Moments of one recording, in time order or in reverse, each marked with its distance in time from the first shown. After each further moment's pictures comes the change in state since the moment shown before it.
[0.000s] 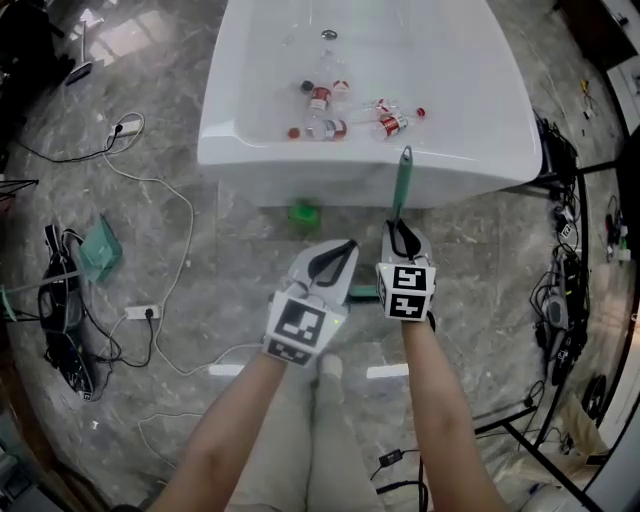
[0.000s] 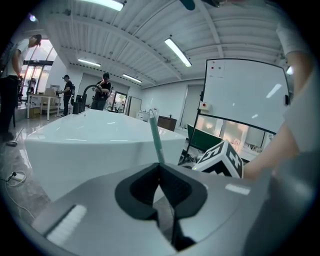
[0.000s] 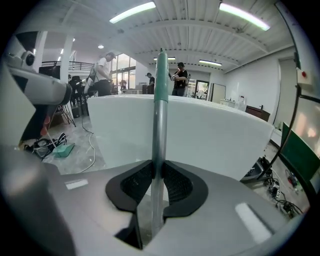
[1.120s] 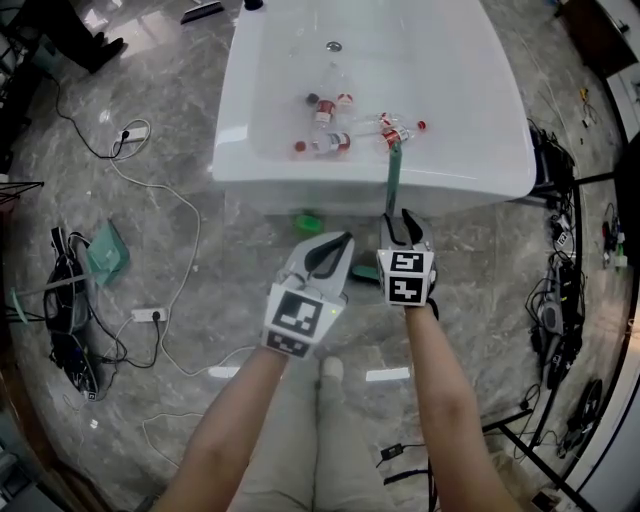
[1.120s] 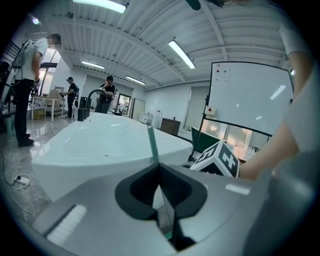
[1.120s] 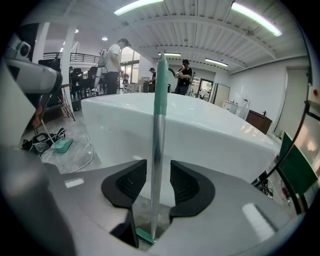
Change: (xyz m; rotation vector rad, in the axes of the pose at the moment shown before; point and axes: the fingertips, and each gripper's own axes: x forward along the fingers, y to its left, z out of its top) left arm -0.003 0.026 0.038 -0.015 -0.016 0.042; right arm 0.017 -0.005 0.039 -0.058 0.061 -0.004
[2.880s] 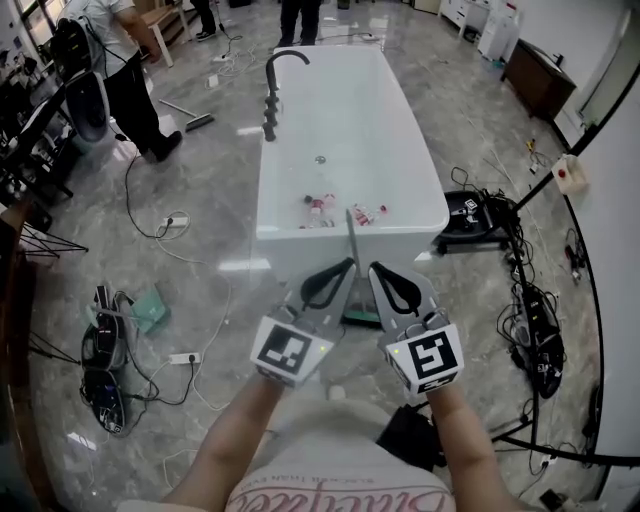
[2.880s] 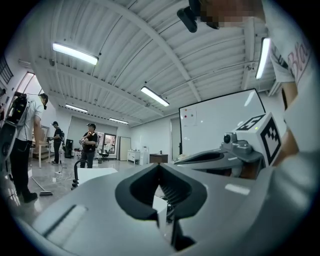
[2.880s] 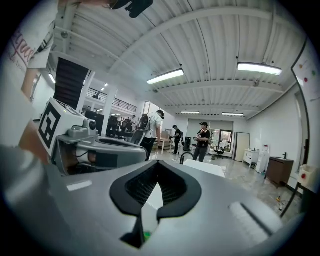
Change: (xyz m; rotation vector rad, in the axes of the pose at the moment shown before) left arm -0.174 -0.130 0.263 0.221 -0.376 -0.093; right arm -0.389 0.061 0.242 -0.167 -0.599 0.229
